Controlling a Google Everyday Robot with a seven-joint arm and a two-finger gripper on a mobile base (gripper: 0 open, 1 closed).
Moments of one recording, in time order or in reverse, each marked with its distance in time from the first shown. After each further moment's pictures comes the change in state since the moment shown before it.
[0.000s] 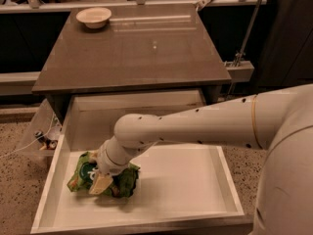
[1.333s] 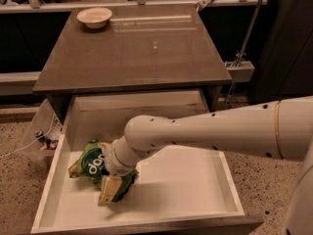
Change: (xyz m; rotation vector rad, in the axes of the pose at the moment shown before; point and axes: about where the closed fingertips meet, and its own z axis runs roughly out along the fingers) arm 0.009 0.005 -0.023 0.050 -0.015 0.023
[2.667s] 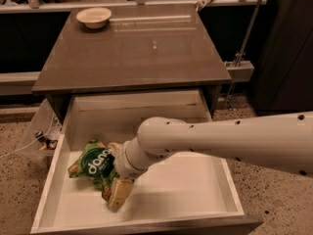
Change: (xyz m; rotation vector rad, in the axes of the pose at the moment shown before) arm 0.014 0.016 -0.036 0.041 0.017 -0.006
